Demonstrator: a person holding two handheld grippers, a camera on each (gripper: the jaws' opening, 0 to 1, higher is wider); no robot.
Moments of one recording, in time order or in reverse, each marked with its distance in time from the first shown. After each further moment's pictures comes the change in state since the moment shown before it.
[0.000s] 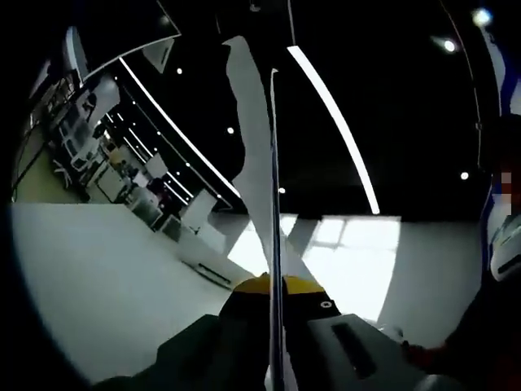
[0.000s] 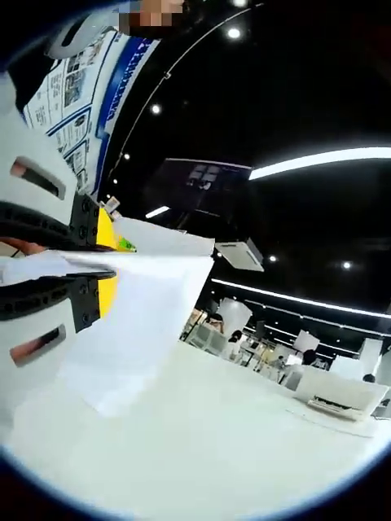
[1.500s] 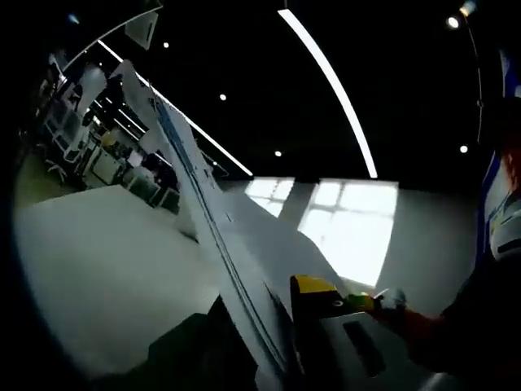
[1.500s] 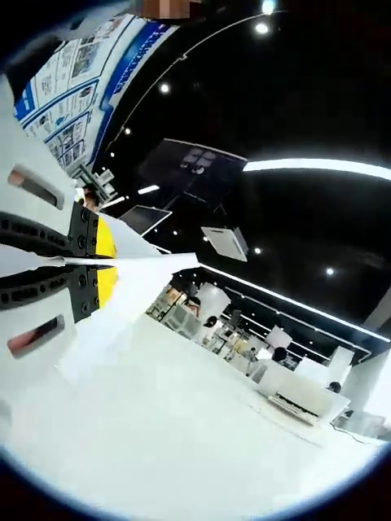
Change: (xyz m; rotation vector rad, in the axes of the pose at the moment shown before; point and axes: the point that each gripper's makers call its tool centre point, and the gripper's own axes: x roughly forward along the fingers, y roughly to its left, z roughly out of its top) left arm -0.002 0.004 -0.029 0.013 0.194 -0.004; right arm -0.002 -0.006 0.016 -0.069 -0.056 -0.062
